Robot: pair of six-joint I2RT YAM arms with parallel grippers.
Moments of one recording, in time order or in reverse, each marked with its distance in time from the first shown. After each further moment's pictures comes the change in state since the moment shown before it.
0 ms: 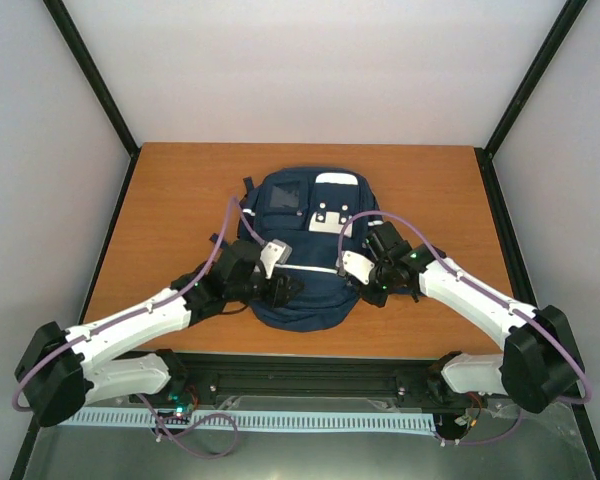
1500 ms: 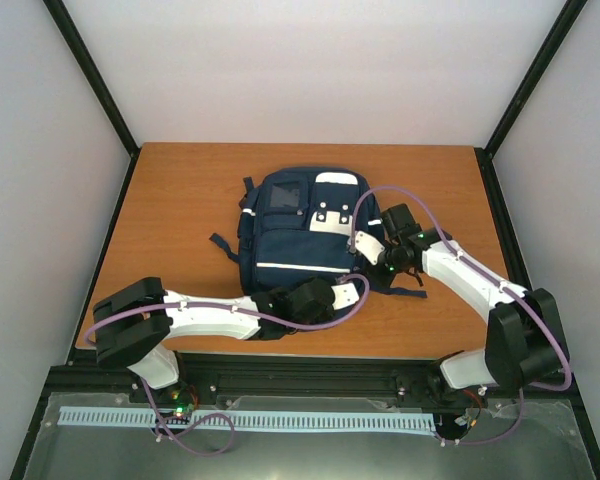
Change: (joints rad) left arm -0.407 0.452 0.093 0.339 -0.688 0.761; right arm -0.185 0.111 0.071 0.023 -0.092 0.000
